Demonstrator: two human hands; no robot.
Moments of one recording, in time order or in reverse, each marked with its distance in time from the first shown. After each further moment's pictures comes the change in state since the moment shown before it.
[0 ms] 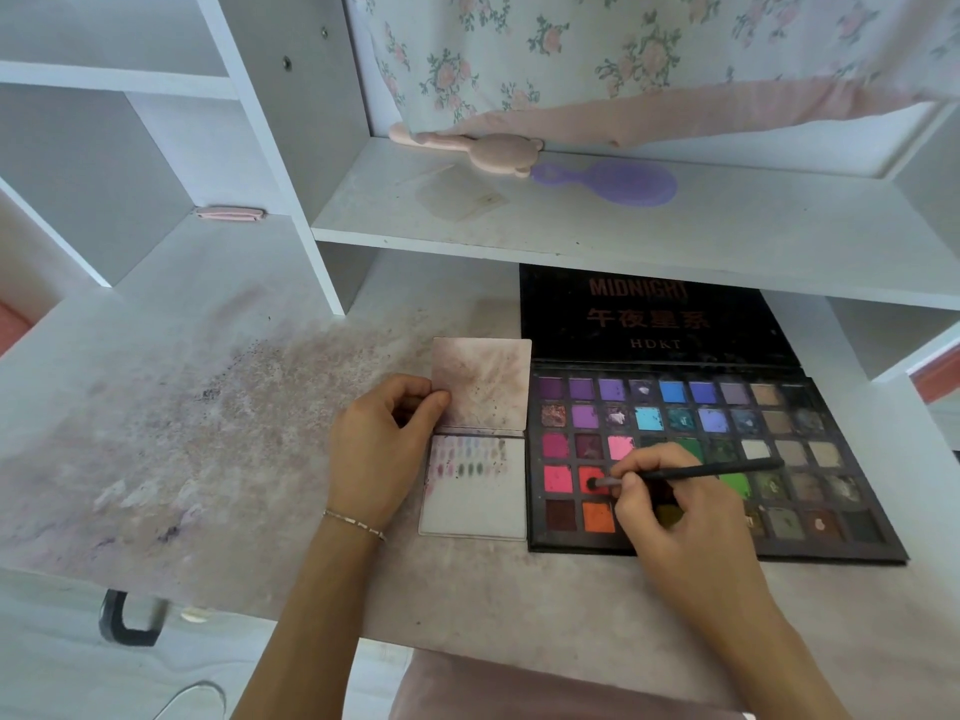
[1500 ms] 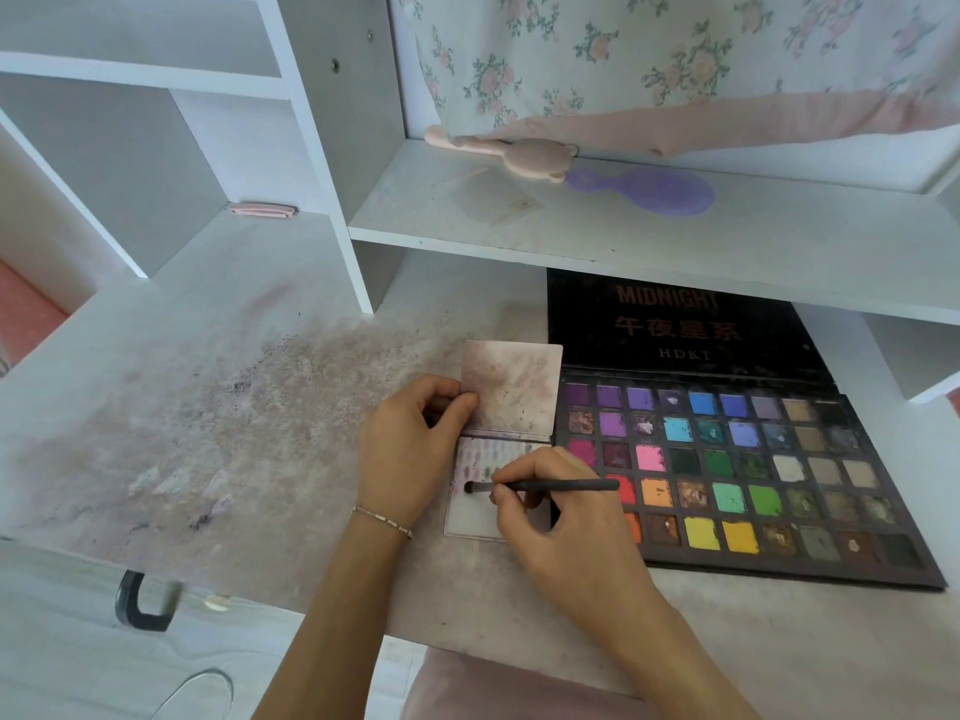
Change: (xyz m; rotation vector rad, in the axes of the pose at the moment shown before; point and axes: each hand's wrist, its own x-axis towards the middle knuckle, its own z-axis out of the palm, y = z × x) left_hand 0.000 -0.001 -0.001 -0.018 -0.004 0.012; right_hand 0.006 -0.050 0.056 0.149 -0.229 -0.029
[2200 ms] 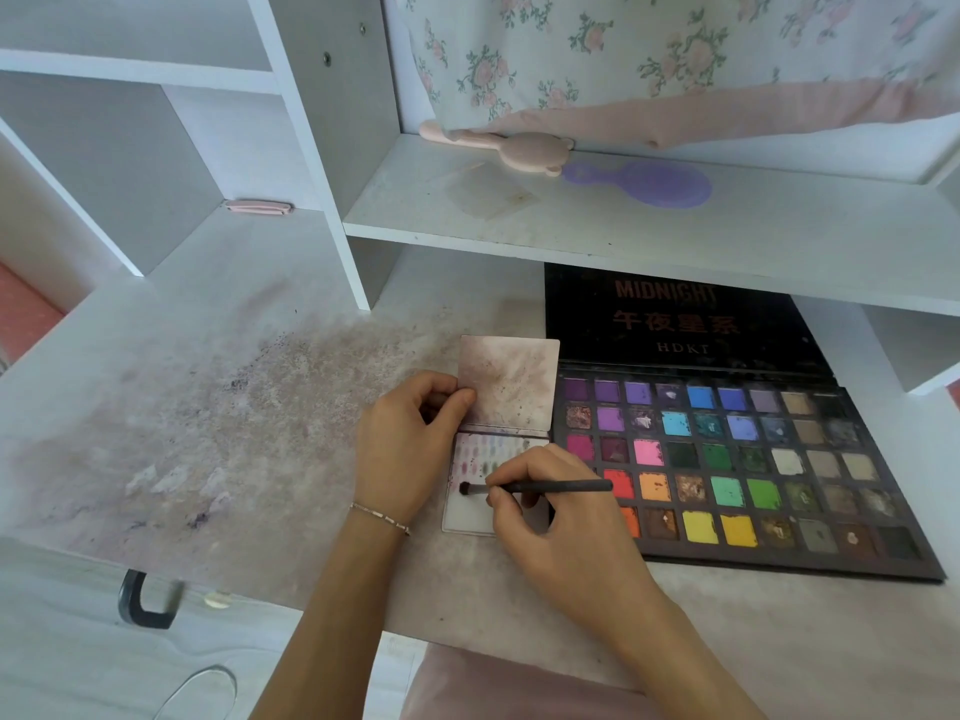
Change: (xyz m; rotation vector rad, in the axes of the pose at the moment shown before) left_hand -0.001 0.003 -0.001 -0.001 0.002 0.000; right_hand -0.001 0.001 0.000 -0.020 -0.038 -0.011
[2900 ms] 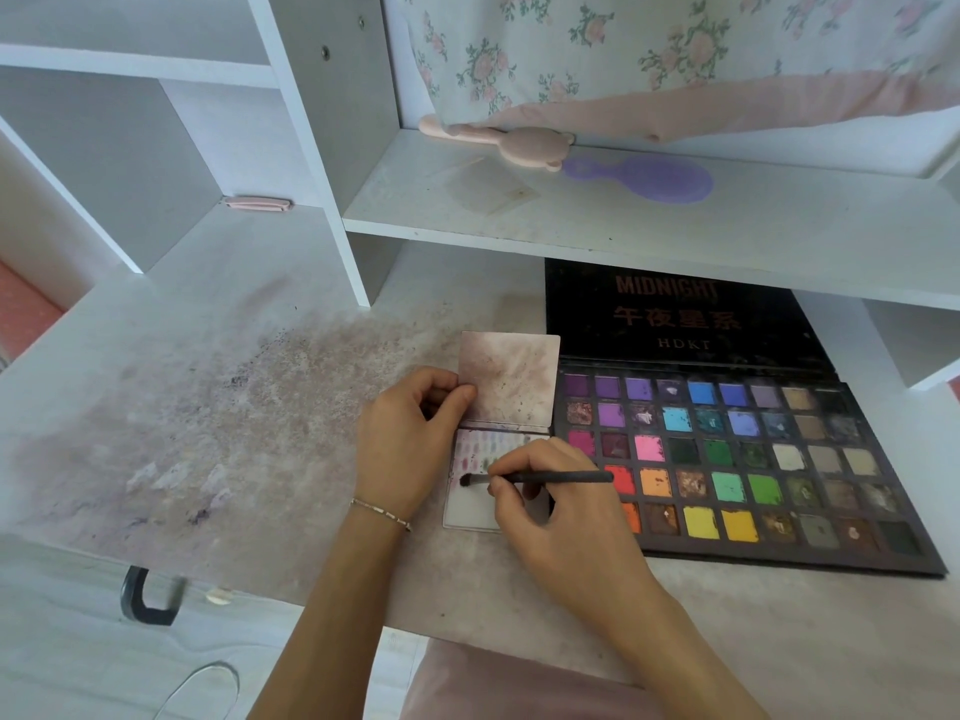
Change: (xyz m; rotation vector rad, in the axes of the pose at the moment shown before) left_hand 0.000 -0.001 0.001 0.010 -0.004 -0.007; right_hand 0.001 0.001 0.002 -0.011 0.019 -0.001
